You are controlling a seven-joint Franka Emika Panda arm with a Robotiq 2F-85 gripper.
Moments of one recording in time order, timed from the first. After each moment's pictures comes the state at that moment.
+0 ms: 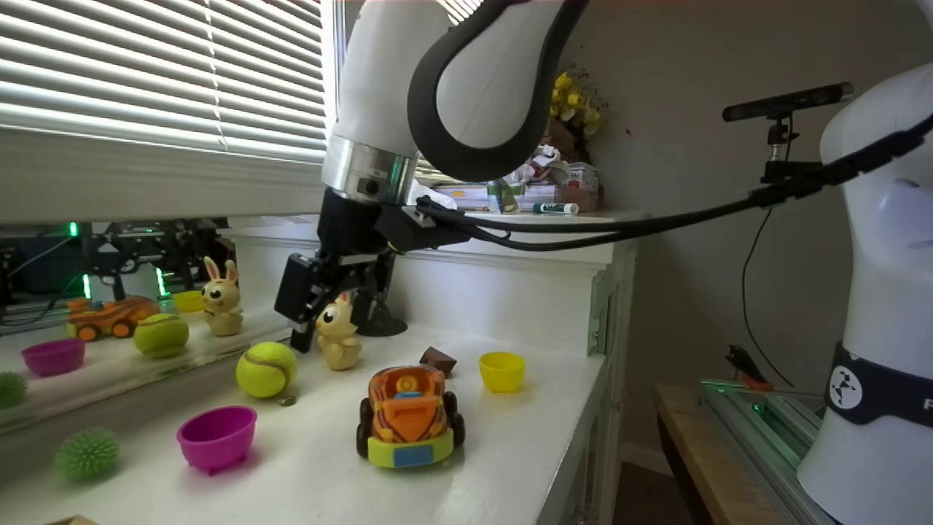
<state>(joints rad) -0.02 0.13 0.02 -2.47 -0.26 2.92 0.43</state>
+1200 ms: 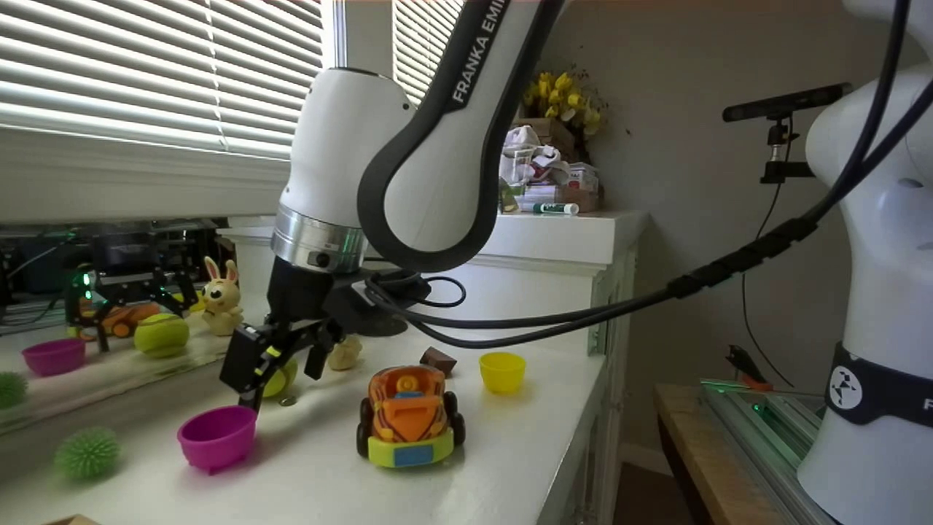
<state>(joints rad) 0.15 0.39 -0.11 -2.31 -0.28 3.06 0.46</state>
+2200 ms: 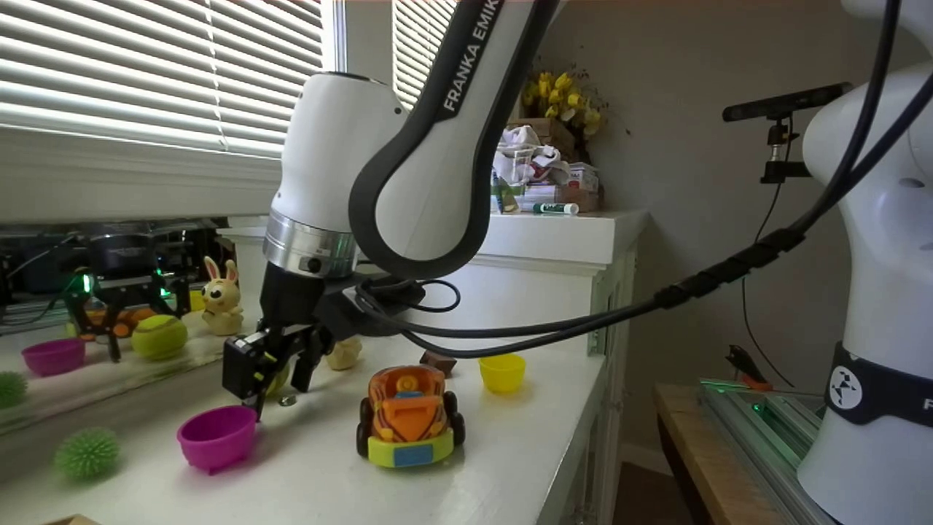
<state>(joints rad) 0.19 0.41 -0.14 -2.29 -0.28 3.06 0.48</state>
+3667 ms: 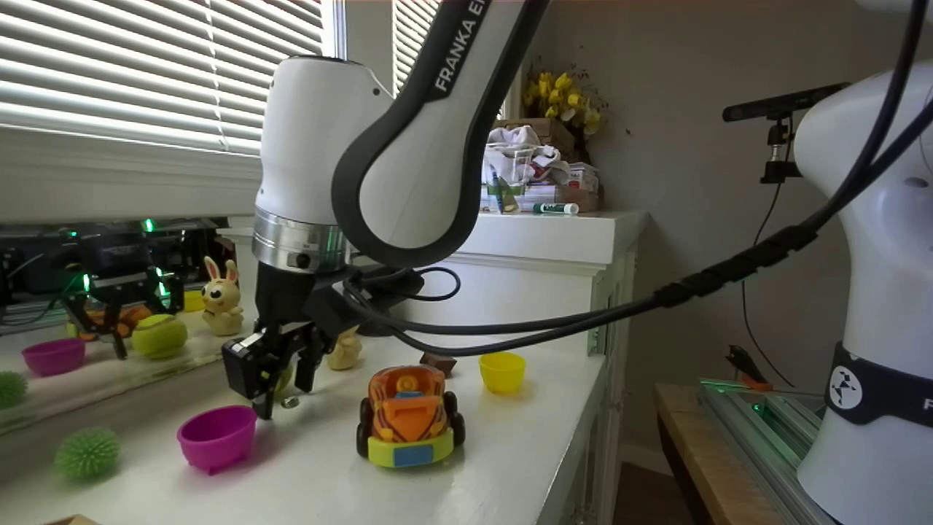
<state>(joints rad) 0.33 0.40 -0.25 -2.27 -0.27 2.94 0.52</state>
